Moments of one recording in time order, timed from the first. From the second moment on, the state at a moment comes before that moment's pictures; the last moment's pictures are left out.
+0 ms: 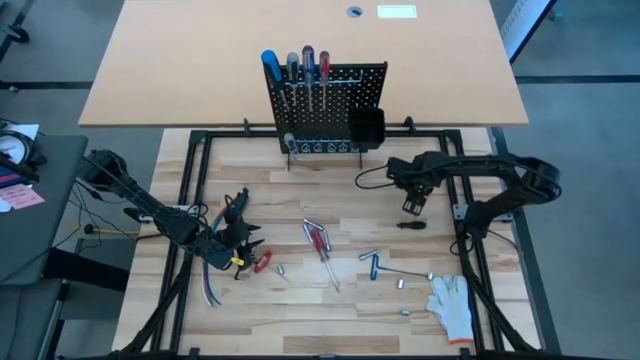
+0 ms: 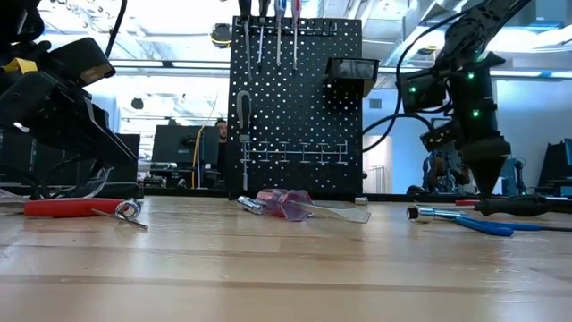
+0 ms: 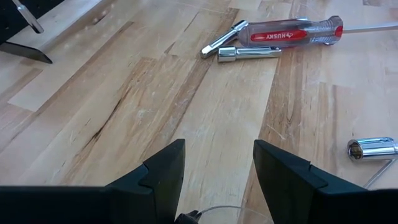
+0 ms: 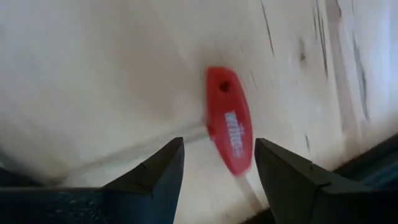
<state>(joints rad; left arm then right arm) -0.57 1.08 0.27 0.02 -0.78 -0.58 -0.46 1.45 0.75 -0.94 0.26 0.01</state>
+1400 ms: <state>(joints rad) -0.57 1.08 0.27 0.02 -0.78 -0.58 -0.34 1.56 1.08 -1.02 0.10 0.15</state>
